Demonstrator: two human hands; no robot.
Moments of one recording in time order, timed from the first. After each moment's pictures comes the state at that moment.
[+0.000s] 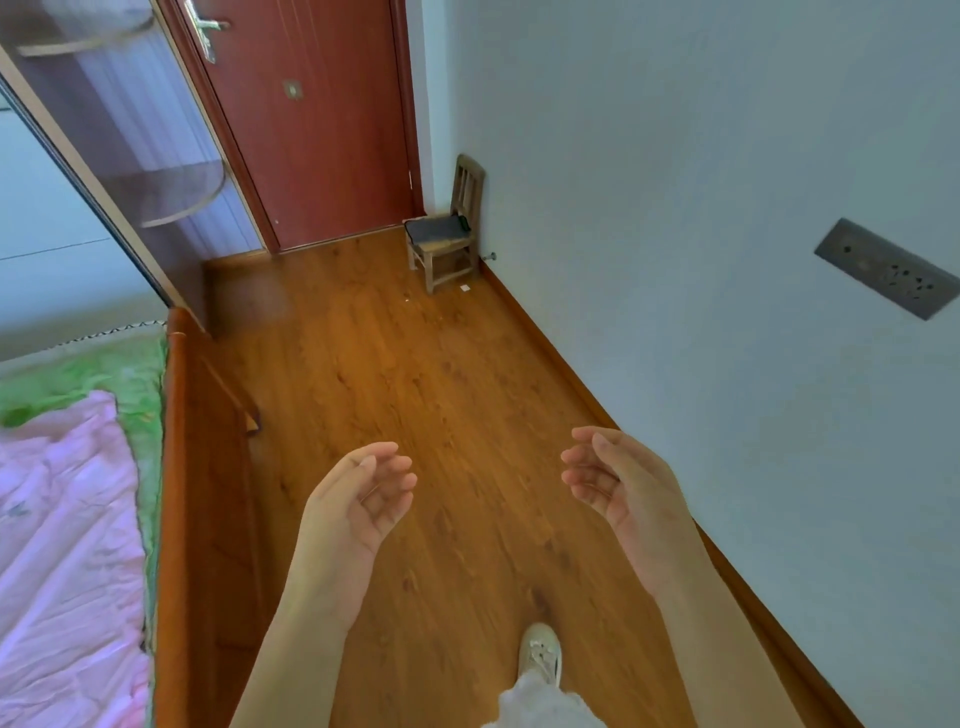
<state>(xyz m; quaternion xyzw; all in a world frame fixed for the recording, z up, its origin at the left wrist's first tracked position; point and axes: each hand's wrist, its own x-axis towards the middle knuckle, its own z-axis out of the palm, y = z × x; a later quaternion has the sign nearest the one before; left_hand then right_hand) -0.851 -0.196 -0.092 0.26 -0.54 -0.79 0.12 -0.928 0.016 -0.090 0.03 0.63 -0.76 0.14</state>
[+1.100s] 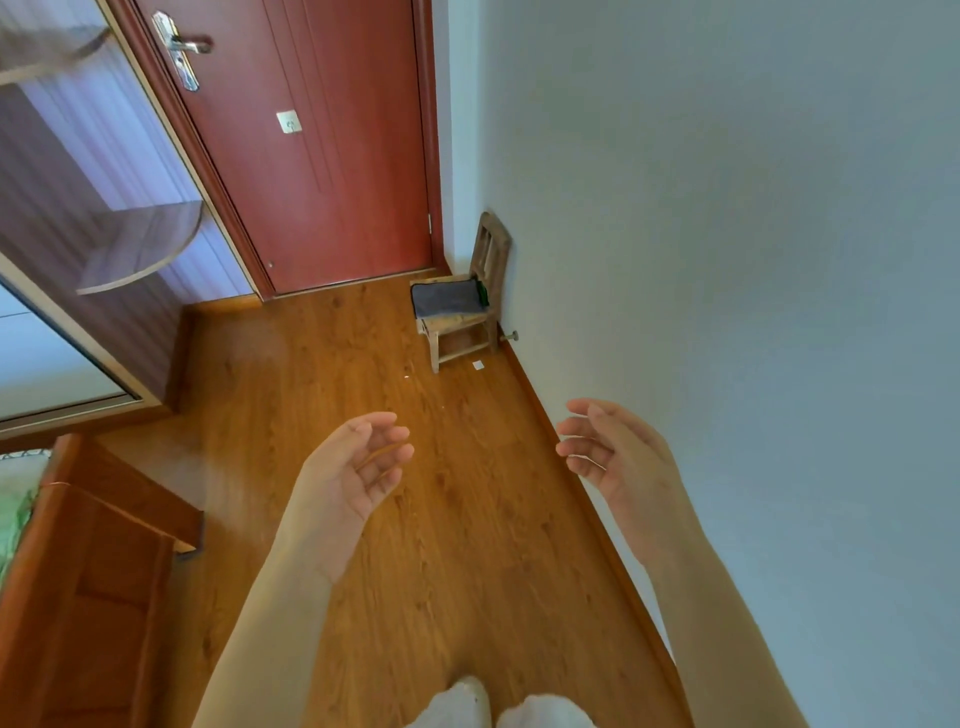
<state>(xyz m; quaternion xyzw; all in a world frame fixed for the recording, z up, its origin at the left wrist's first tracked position) -1.416 -0.305 -0.077 0.28 -0.50 -0.81 0.14 -1.516 -0.099 -0.074 -0.03 0.63 -0.75 0.18</state>
